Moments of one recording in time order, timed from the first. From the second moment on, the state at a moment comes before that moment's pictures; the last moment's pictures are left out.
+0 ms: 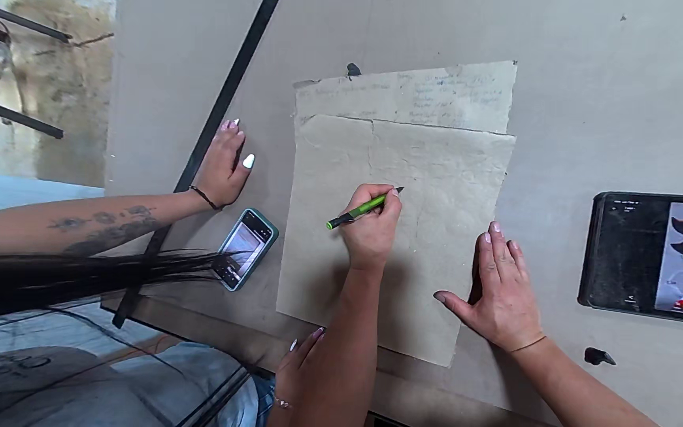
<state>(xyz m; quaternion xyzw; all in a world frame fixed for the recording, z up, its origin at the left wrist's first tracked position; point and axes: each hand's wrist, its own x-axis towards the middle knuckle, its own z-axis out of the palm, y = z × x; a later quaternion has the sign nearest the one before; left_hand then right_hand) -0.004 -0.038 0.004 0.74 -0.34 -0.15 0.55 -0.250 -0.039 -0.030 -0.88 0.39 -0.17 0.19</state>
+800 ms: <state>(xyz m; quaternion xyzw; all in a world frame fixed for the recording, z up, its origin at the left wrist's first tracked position) 0.004 -0.011 0.002 0.74 -0.32 -0.10 0.59 -0.249 -0.039 -0.030 -0.89 0.39 -0.17 0.19</state>
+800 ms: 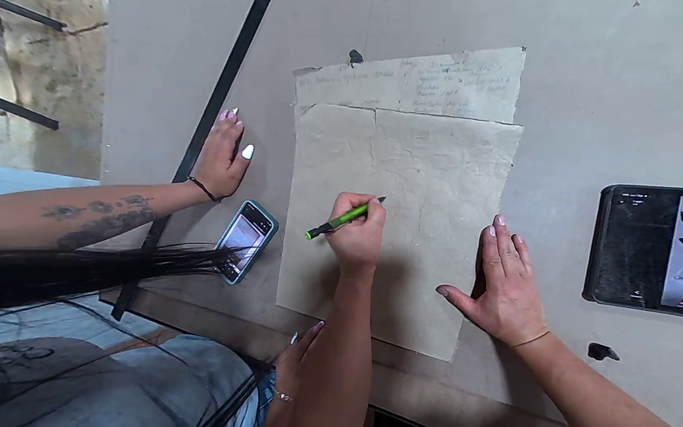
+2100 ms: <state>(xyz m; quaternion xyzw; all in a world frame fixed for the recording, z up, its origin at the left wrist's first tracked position) -0.086 0.065 0.047 0.79 -0.27 -0.22 0.51 -0.249 -0.040 -0.030 -0.89 0.39 -0.16 0.19</state>
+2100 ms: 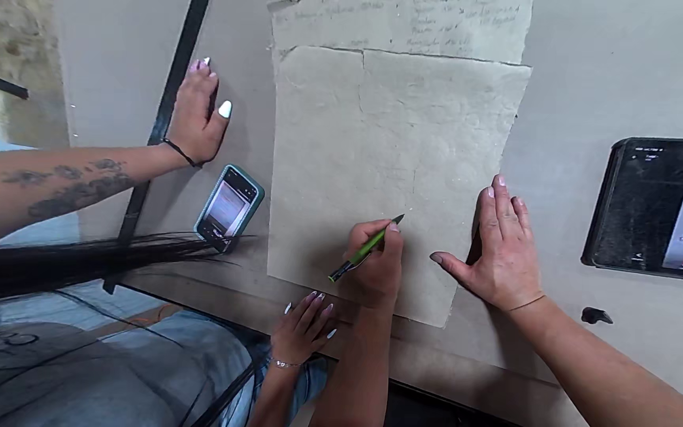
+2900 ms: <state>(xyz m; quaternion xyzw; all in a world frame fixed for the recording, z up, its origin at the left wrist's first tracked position) -0.083 0.047 0.066 0.80 -0.30 -0.24 0.45 -0.250 -0.041 -0.029 -0.89 0.39 -0.15 0.20</state>
